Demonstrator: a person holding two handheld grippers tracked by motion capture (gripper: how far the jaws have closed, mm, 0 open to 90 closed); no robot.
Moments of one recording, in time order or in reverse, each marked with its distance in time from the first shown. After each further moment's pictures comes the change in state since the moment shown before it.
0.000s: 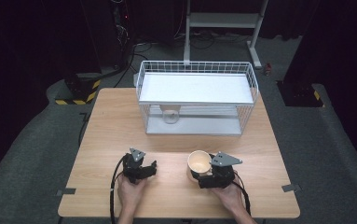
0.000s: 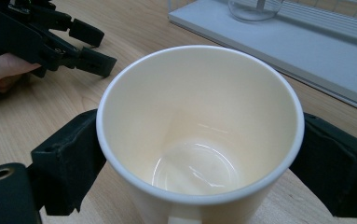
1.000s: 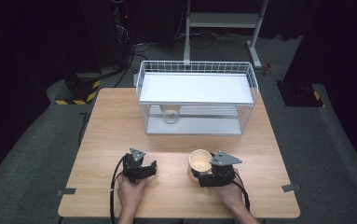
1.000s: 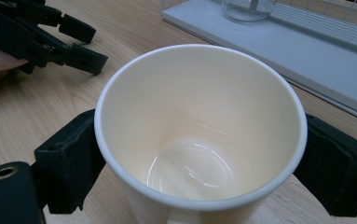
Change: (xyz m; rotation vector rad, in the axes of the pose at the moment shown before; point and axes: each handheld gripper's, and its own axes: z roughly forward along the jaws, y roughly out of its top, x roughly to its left) left arm 0.000 0.000 0.000 -0.002 0.002 -0.005; right arm -0.003 0.001 0.000 0.003 -0.024 -0.015
